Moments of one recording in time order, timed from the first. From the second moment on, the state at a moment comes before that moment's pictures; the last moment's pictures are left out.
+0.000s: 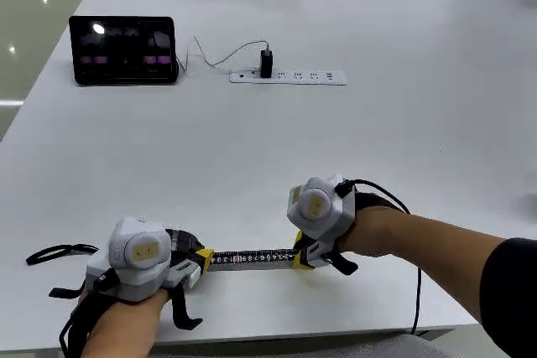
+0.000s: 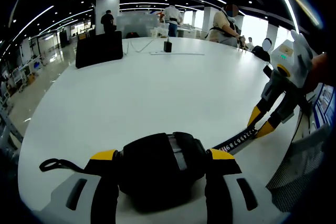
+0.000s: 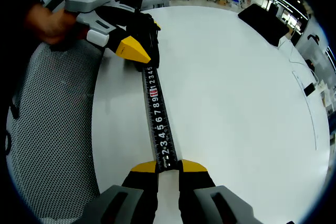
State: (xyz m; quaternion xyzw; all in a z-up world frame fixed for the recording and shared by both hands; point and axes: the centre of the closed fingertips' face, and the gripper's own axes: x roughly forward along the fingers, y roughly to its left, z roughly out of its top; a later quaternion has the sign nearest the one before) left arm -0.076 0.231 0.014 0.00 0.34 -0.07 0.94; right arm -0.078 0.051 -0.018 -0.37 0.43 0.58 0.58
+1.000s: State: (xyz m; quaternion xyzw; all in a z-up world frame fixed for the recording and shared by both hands) left arm -0.077 0.231 0.014 0.00 0.34 -0.08 0.94; right arm -0.080 0.064 -0.017 -0.35 0.39 0.61 0.60
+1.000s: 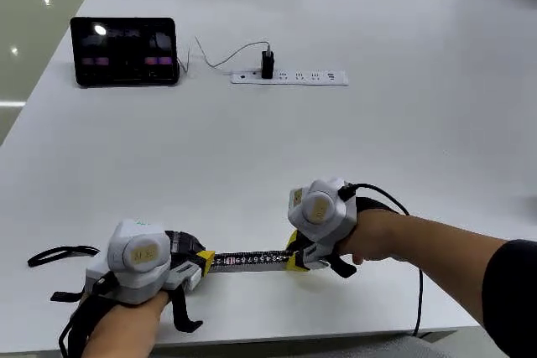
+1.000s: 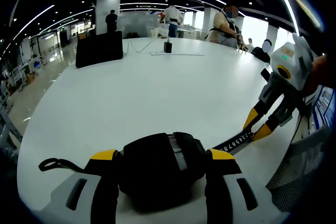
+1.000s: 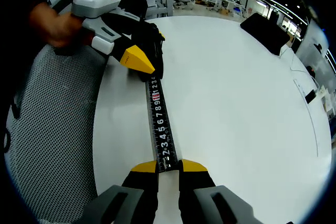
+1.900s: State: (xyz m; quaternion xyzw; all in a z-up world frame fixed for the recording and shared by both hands) left arm -0.078 0.230 0.015 0.00 0.34 -0.08 0.94; right arm -0.082 0.074 -0.018 -0.35 0.39 0.60 0.61
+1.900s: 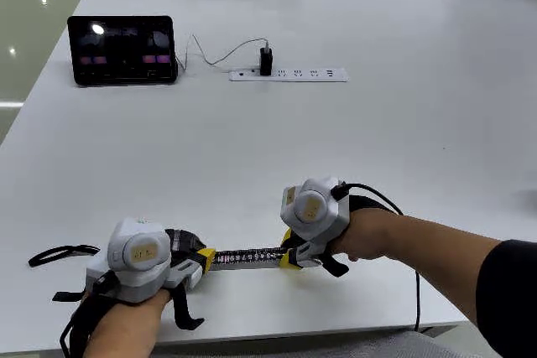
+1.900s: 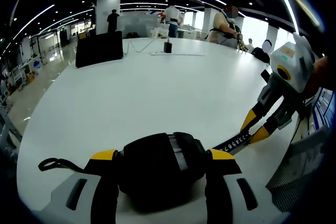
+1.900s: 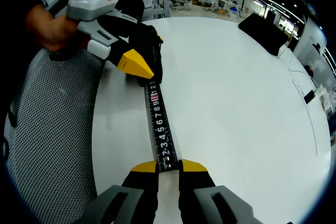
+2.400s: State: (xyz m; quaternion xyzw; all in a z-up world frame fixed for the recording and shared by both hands) left arm -0.077 0.231 0.014 0.00 0.34 -0.08 0.94; right arm -0.083 0.081 -0.018 -0.34 0.39 0.60 0.61
